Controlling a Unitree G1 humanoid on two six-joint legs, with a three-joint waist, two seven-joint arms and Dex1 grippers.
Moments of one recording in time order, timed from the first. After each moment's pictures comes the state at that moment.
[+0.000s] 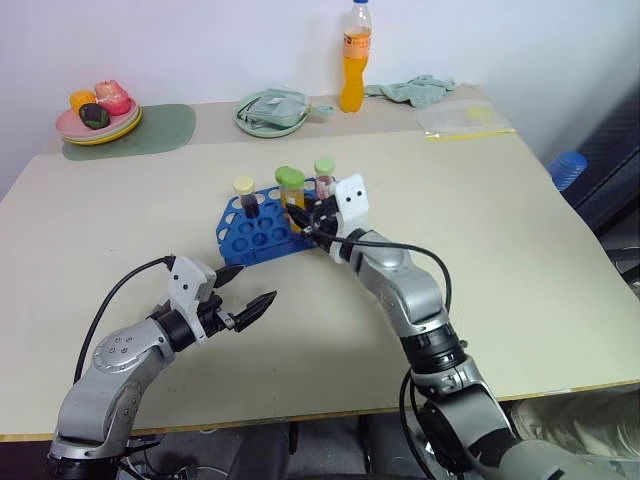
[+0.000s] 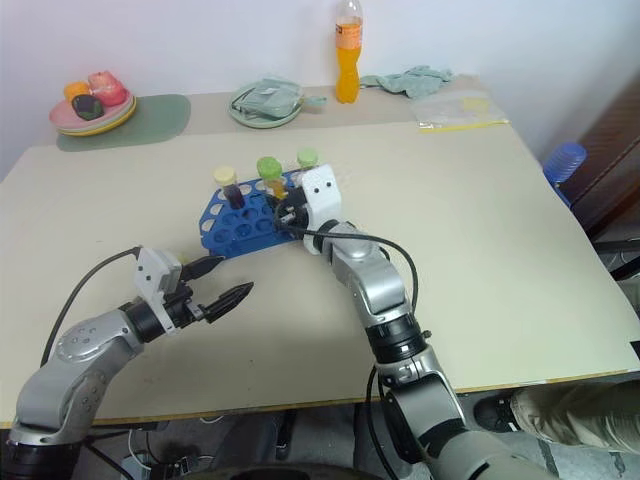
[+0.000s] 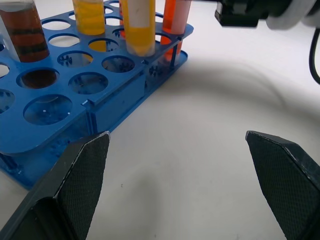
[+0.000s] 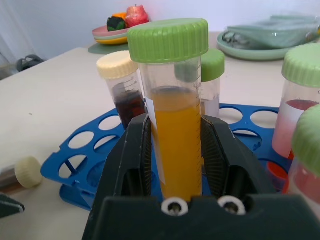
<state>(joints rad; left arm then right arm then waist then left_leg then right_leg) 0.08 0.52 0.13 -0.44 -0.49 0.45 -0.67 -0.59 0.02 0.21 0.05 0.15 0.44 0.31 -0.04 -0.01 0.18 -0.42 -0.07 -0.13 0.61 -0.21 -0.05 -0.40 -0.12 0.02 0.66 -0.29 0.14</state>
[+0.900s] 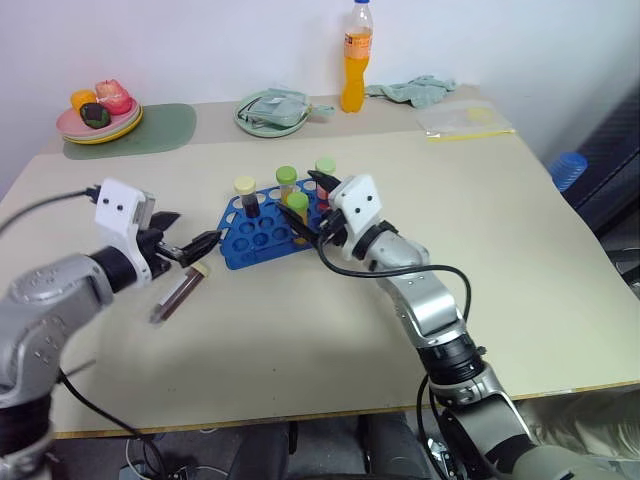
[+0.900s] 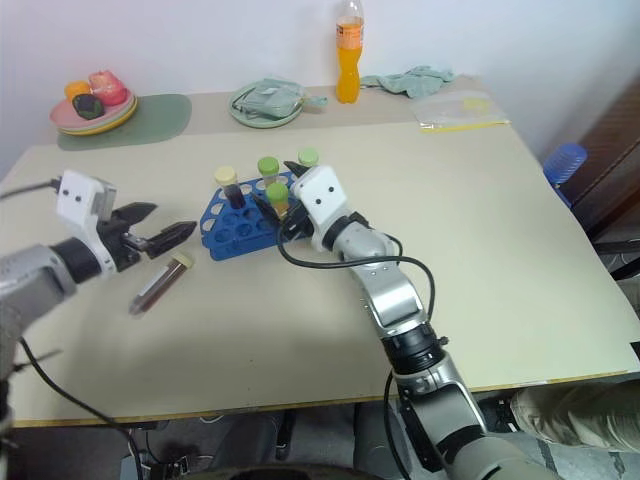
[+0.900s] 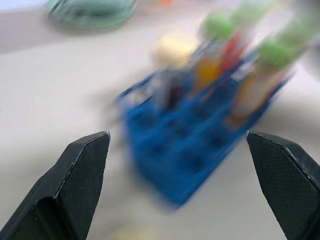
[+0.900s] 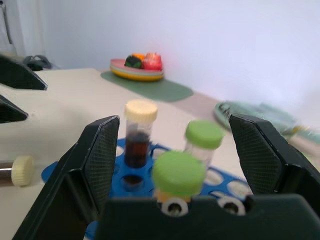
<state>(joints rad) -0.28 0.96 0.30 -0.43 -0.72 1.11 -0.42 -0.56 -0.15 0.24 -0.13 0.07 0.27 0.47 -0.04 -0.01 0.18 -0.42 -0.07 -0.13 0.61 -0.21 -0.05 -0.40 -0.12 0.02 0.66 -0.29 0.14</state>
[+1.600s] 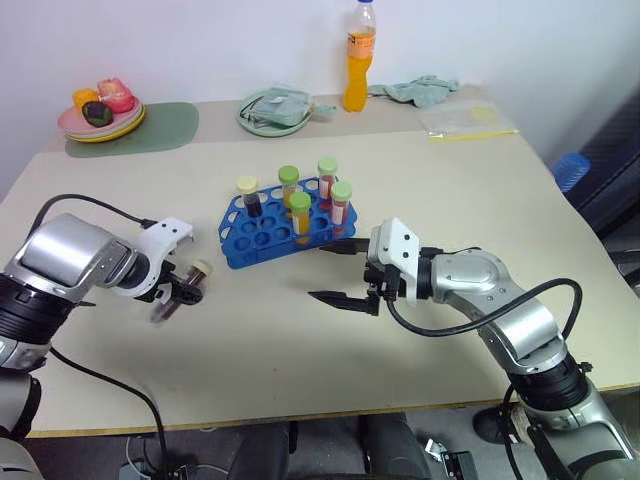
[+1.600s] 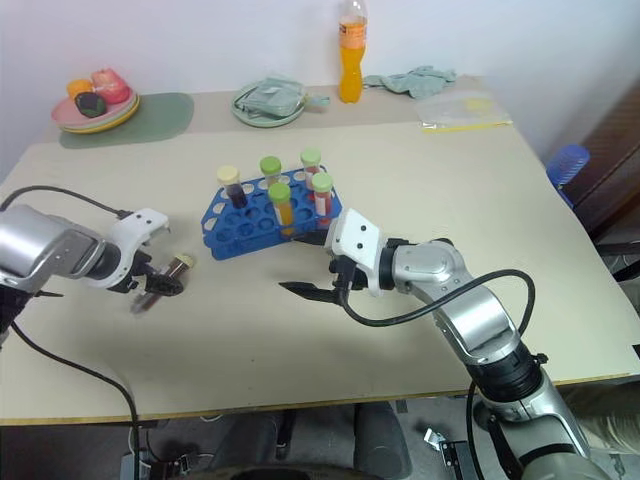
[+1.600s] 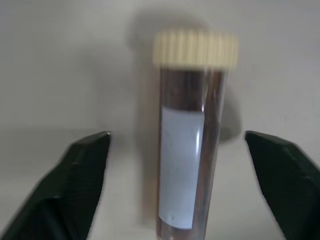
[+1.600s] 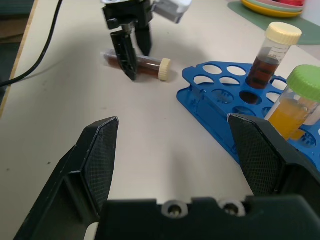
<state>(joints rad) -0.73 1.08 -0.41 -0.03 -0.53 1.44 -0.68 -0.46 -0.54 0.27 -0.44 0.31 0.57 0.86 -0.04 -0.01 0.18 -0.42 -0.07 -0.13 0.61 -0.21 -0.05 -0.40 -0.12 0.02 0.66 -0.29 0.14</state>
